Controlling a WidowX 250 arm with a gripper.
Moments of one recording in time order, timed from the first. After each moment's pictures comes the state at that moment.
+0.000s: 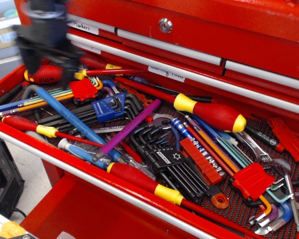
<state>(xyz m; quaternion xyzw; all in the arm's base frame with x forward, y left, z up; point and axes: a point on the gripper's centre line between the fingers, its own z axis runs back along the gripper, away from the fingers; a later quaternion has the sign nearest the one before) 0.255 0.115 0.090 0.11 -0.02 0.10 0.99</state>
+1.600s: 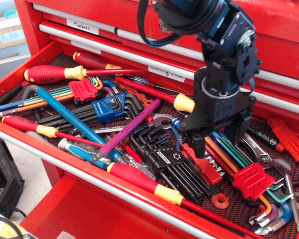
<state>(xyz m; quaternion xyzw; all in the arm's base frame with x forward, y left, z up) 0.293 -0.098 0.030 -0.06 -0.06 0.45 0.89</state>
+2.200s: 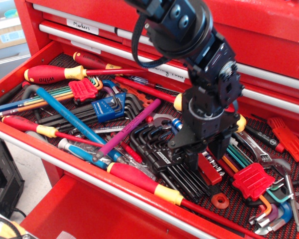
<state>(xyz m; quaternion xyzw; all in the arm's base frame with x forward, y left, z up) 0.288 -0.088 0.004 -0.06 -0.07 0.47 0.88</state>
